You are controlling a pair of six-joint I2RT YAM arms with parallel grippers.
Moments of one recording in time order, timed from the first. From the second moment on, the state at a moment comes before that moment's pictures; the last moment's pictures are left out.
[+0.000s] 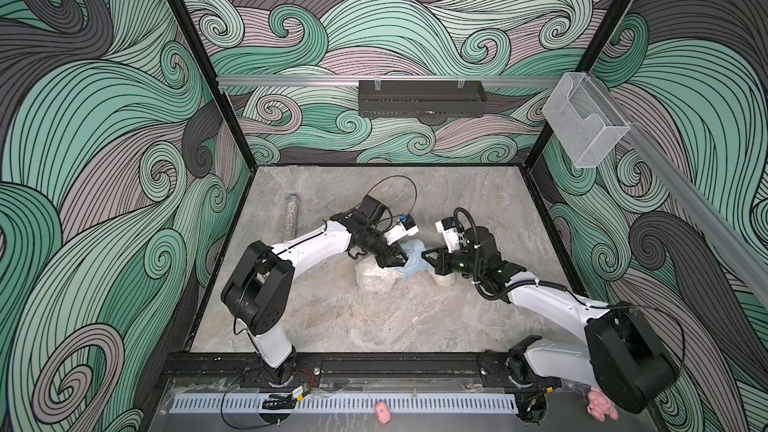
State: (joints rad) left arm -0.62 1.71 1.18 -0.52 0.74 0.29; right arm 0.50 1.26 0.53 0.15 -0.46 0.39
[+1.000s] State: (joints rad) left arm -0.66 1.64 1.12 -0.37 0.60 0.20; right arm 0.45 1.11 0.46 0.11 -0.34 0.59
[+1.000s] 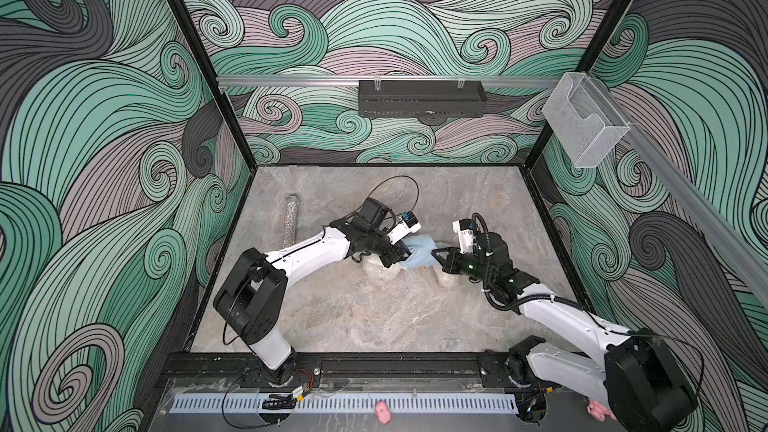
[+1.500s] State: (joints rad) left arm -0.61 1.55 0.94 -0.13 0.57 -0.05; right arm 0.45 1.17 0.41 0.19 -0.34 0.64
